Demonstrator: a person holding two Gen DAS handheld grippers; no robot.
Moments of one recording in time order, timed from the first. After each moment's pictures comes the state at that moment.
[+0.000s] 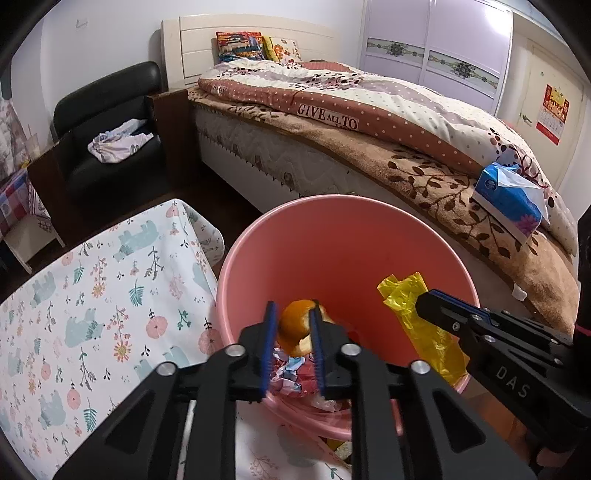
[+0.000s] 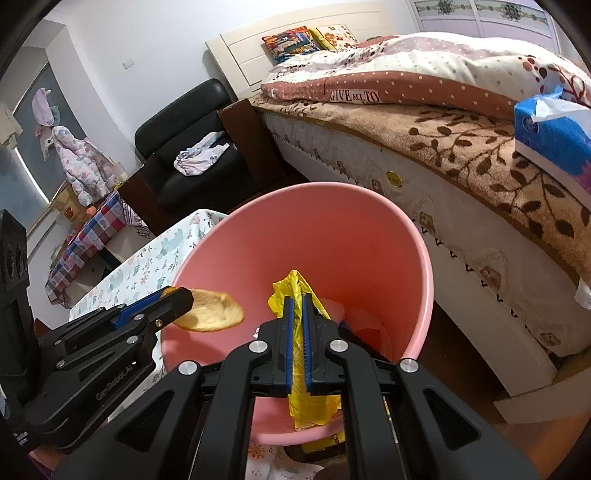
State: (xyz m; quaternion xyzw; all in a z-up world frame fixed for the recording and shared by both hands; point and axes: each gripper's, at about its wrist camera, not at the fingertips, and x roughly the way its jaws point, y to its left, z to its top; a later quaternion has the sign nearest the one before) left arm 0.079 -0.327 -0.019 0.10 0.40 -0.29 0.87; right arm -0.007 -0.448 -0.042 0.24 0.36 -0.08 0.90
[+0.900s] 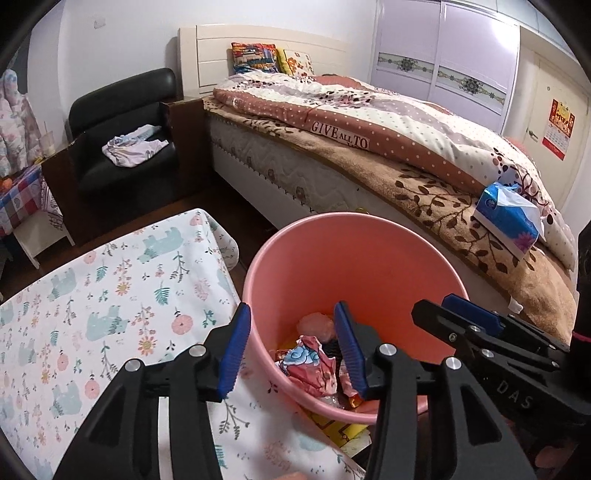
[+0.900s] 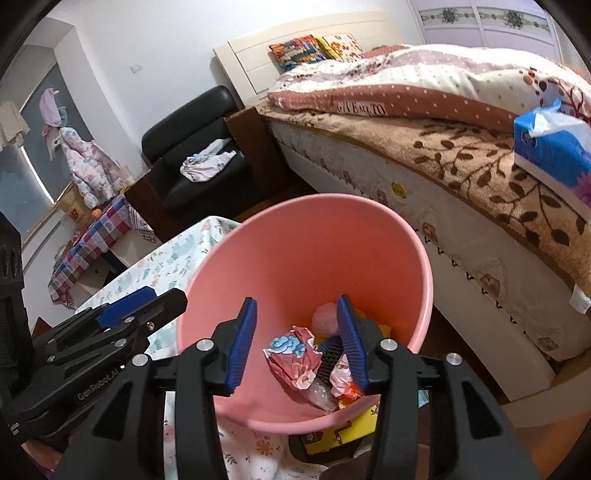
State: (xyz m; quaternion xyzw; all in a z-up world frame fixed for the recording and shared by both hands) left arm 0.066 -0.304 0.003 0.08 0.38 -0.27 0.88; right arm -0.020 -0.436 -0.023 0.22 0.33 -0.07 0.92
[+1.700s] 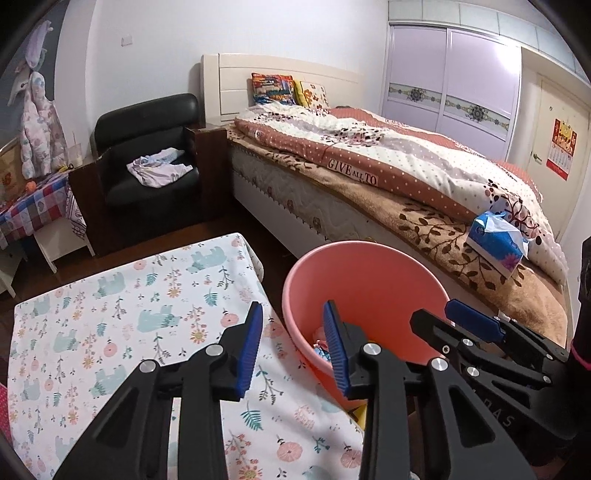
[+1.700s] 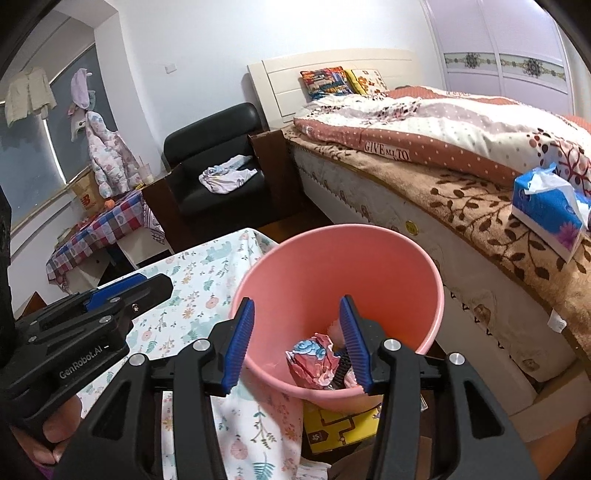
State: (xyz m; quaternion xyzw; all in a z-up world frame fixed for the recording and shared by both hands) left arm 0.020 -0.249 0.049 0.06 0.33 -0.25 0.91; right arm -0.052 -0.383 0.017 0.15 0.29 -0.06 0.94
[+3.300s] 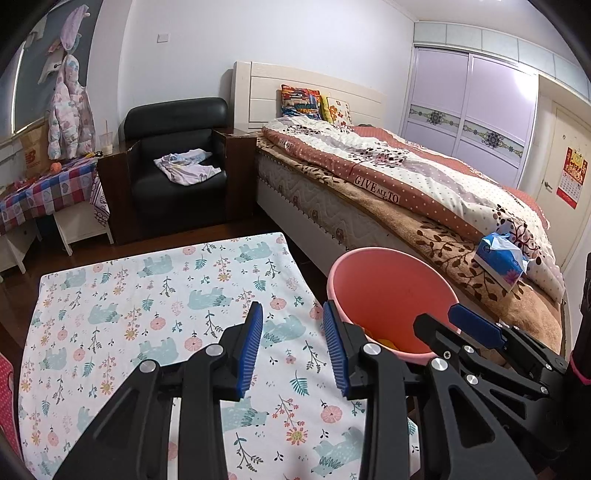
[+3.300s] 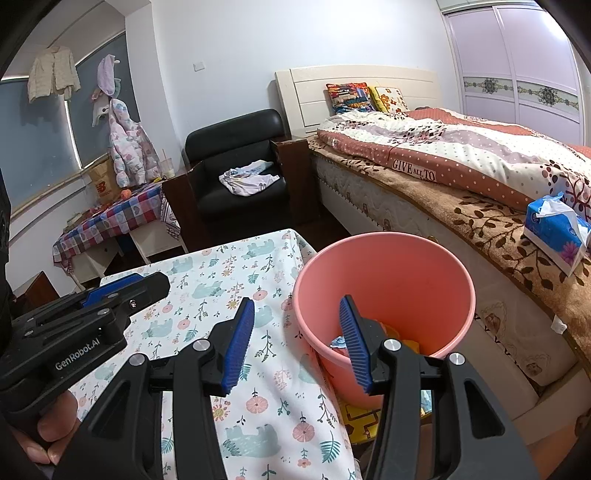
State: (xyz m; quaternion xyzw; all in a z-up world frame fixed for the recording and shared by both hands) left arm -0.003 -0.178 0.060 0.02 0.31 -0.22 0.92; right arm -0.066 -0.320 0.032 0.12 0.27 -0.05 0.95
